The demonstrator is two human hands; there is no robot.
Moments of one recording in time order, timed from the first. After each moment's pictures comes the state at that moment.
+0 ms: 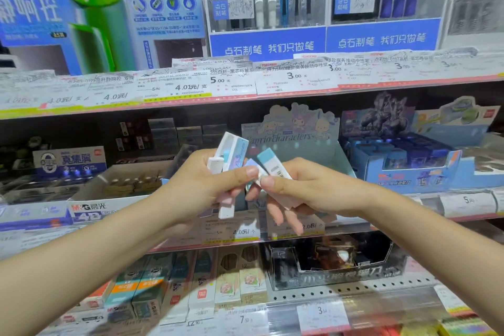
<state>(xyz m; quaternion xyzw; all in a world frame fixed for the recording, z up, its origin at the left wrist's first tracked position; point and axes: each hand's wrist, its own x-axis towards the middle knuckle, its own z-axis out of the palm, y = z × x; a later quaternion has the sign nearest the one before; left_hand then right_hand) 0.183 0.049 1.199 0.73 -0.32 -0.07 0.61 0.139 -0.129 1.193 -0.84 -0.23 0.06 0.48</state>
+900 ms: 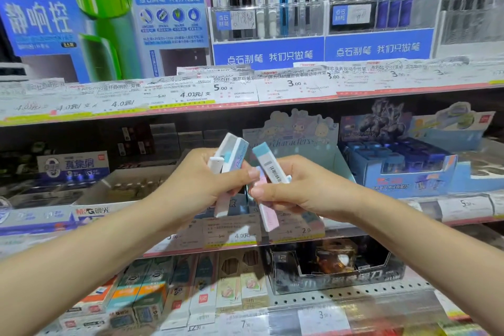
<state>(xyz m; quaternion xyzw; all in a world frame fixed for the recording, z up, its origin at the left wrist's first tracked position) 0.187 0.053 1.205 0.75 -0.34 -0.01 0.57 0.140 -0.119 1.195 -0.80 -0.24 0.01 0.55</state>
